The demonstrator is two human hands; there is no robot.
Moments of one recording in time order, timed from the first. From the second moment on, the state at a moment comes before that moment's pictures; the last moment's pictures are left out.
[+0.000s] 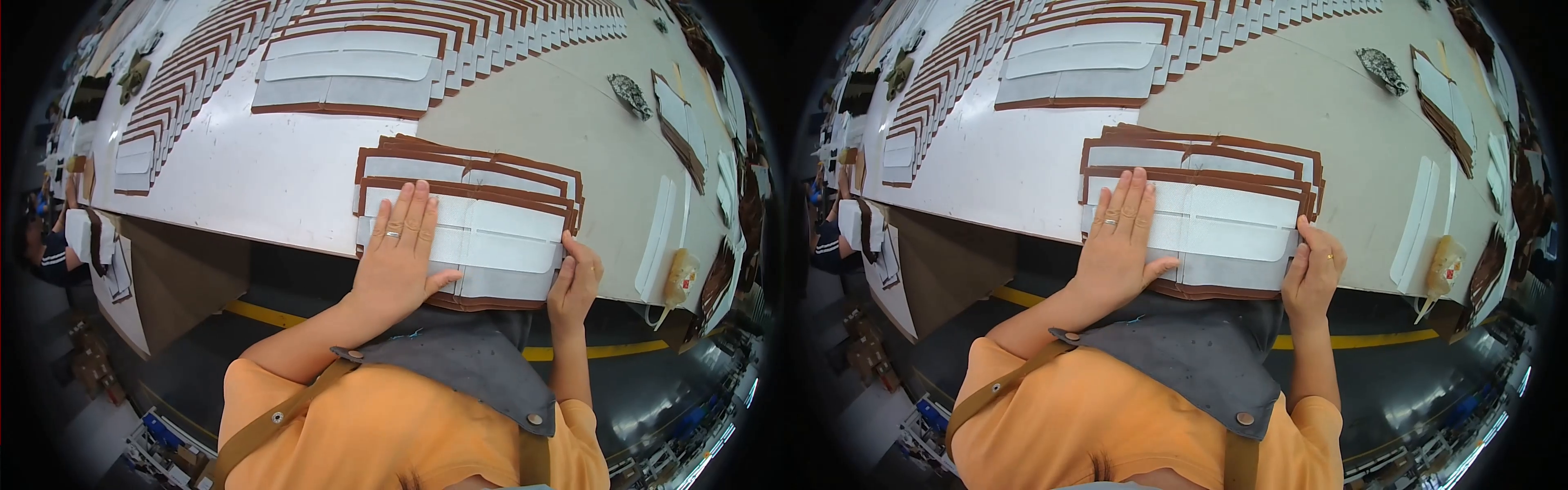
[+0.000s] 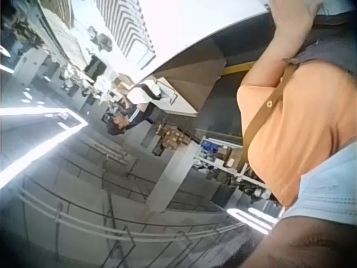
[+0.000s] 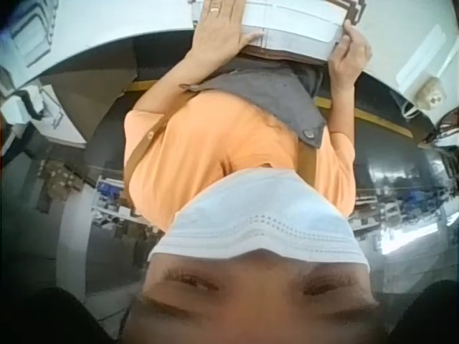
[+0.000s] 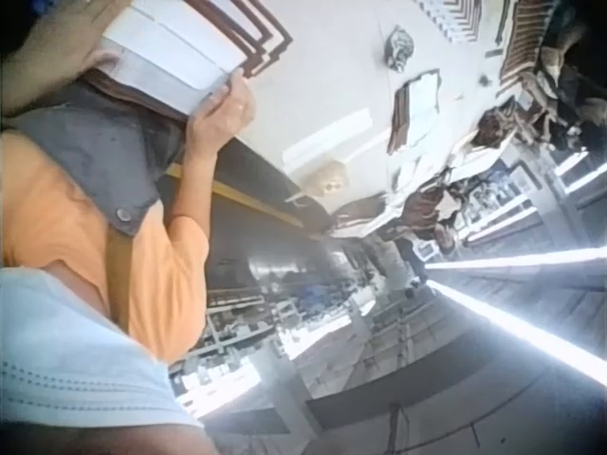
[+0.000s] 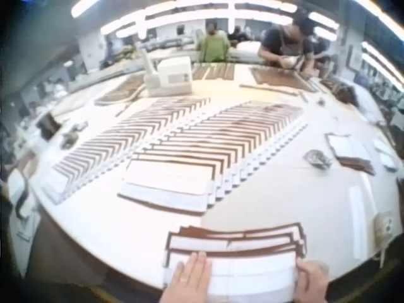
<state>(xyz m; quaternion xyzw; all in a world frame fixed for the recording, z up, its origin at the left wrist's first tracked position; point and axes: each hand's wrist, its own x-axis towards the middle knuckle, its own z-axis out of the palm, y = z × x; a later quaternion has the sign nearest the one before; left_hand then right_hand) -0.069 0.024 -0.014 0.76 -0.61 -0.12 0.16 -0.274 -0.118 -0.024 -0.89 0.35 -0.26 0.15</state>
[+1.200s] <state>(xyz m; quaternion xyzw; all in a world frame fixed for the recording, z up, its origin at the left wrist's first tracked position) -0.050 0.033 -0.020 0.72 -0.68 -0.08 0.13 -0.182 -0.165 0.011 -0.87 0.23 -0.01 0.43</state>
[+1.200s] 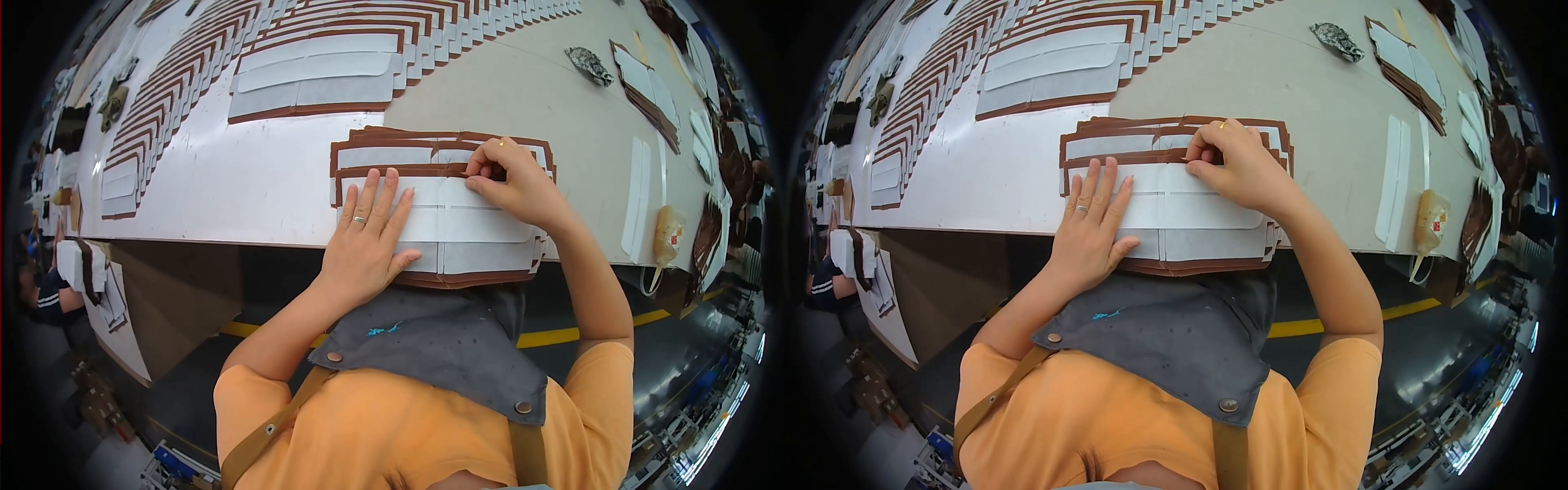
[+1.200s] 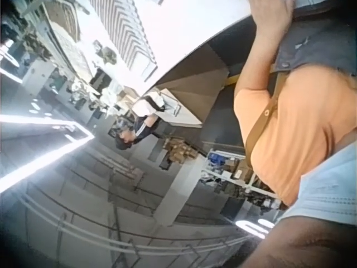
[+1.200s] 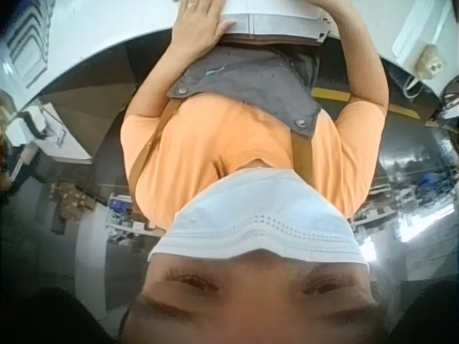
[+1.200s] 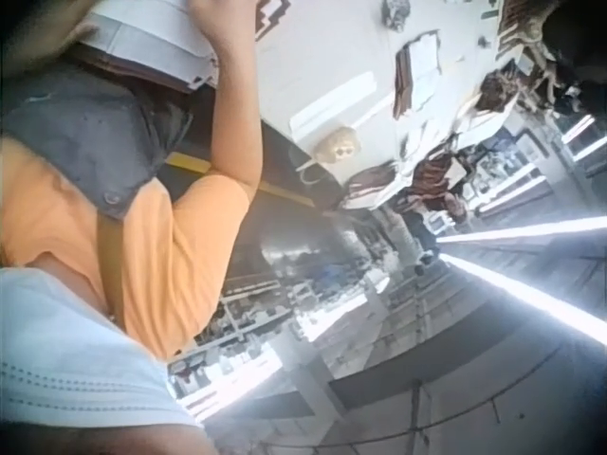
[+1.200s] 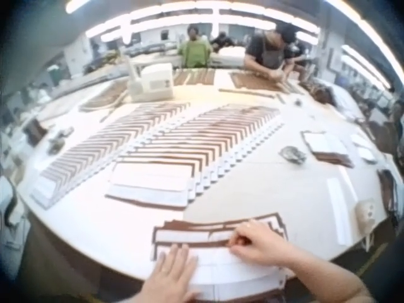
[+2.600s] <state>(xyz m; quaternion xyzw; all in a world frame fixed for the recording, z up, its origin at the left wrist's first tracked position) 0.202 -0.018 -0.040 0.85 -0.32 0.00 0.42 -0.020 -0.210 -0.018 -0.72 0.37 -0.16 0.56</state>
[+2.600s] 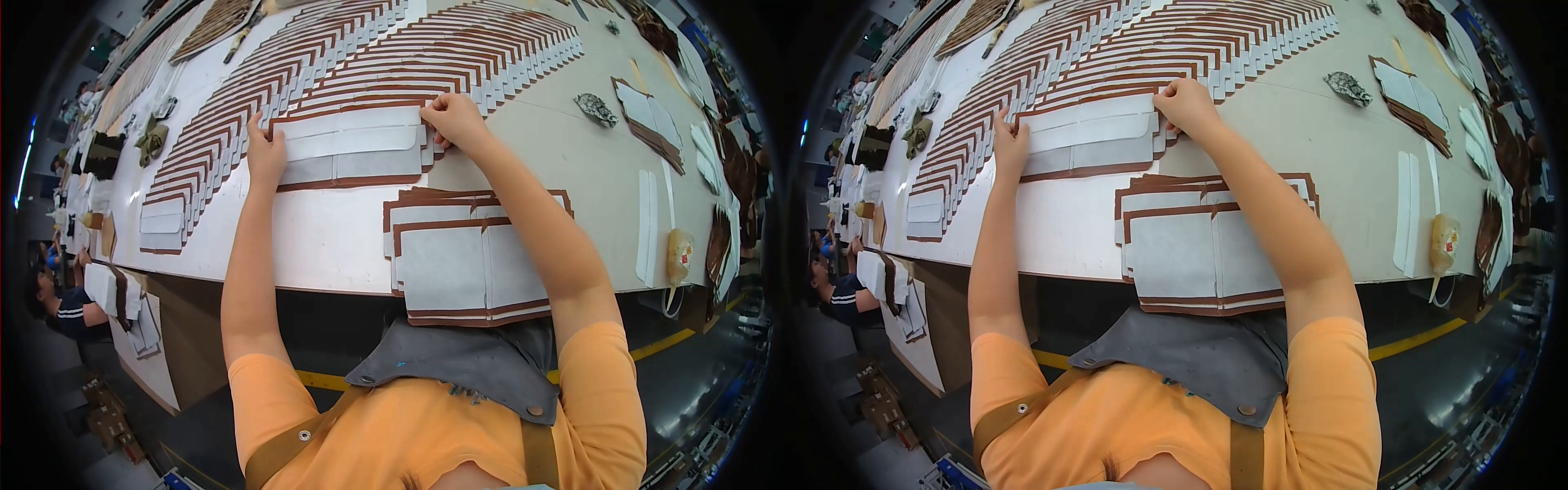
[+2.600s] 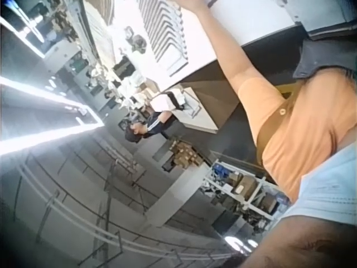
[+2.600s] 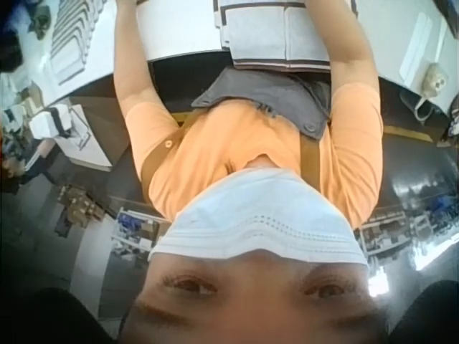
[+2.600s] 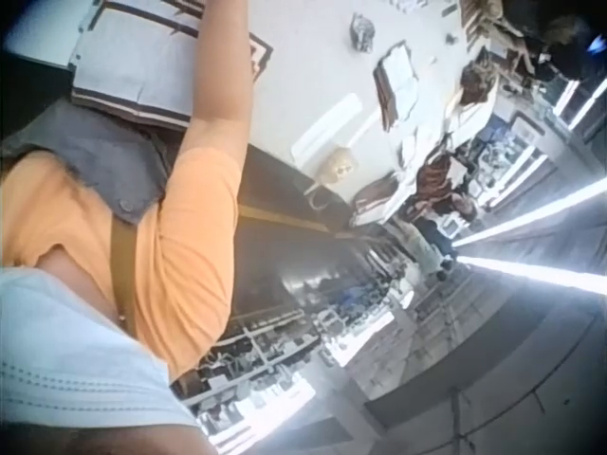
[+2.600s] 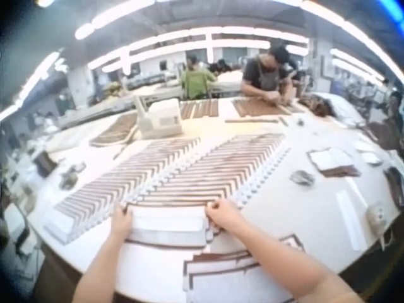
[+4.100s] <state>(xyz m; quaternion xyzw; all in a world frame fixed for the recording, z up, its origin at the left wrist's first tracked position) -0.035 0.009 0.013 0.64 -0.55 -0.25 0.47 -0.260 -0.231 0.085 -0.68 0.44 -0.53 0.23</state>
